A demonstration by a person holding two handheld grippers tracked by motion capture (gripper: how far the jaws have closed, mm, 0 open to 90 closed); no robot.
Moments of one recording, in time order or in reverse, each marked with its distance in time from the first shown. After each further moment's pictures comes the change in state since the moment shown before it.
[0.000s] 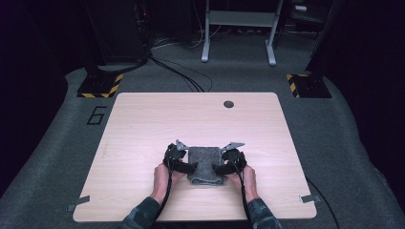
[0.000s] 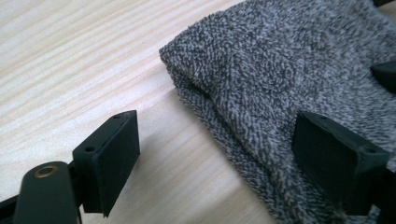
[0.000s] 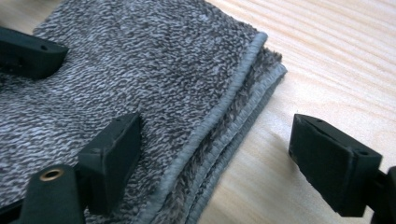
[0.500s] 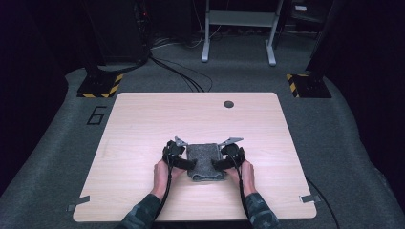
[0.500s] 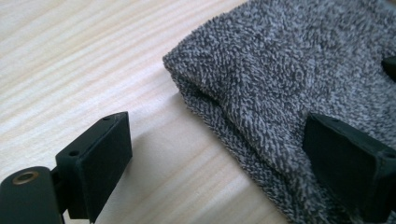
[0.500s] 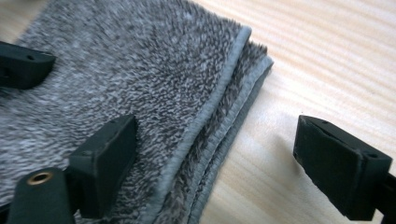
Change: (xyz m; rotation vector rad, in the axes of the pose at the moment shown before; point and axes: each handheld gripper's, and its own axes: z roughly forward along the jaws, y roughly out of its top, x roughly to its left) left arm 0.013 0.008 0.002 -0.002 0.015 -0.029; right arm -0.008 0.013 0.009 -0.001 -0.008 0.015
